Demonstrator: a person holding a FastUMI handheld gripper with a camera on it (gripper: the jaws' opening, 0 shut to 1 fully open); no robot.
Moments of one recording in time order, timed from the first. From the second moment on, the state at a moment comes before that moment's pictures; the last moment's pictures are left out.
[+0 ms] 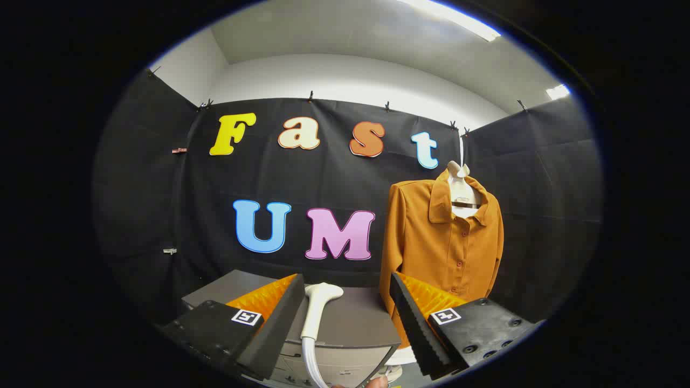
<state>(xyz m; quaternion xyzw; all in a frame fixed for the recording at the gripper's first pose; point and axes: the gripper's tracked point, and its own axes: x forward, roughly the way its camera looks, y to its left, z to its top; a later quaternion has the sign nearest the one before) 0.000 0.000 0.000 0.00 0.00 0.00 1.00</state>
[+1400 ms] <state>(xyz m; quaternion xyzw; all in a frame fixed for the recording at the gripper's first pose) -0.010 0.012 0.019 0.00 -0.03 -0.02 1.00</state>
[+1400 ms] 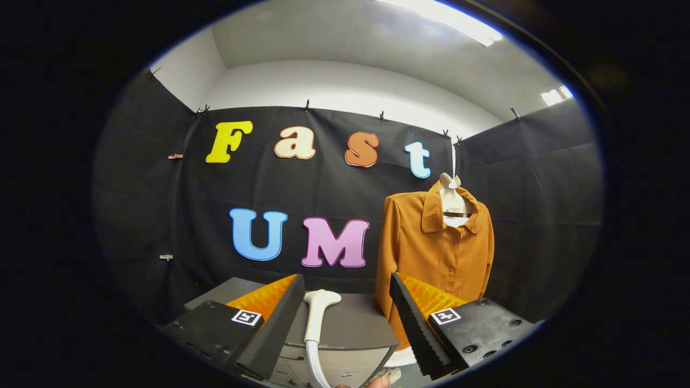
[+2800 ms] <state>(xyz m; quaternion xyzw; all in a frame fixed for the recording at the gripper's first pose) 0.100 0.075 -0.226 0.03 0.29 0.05 0.96</state>
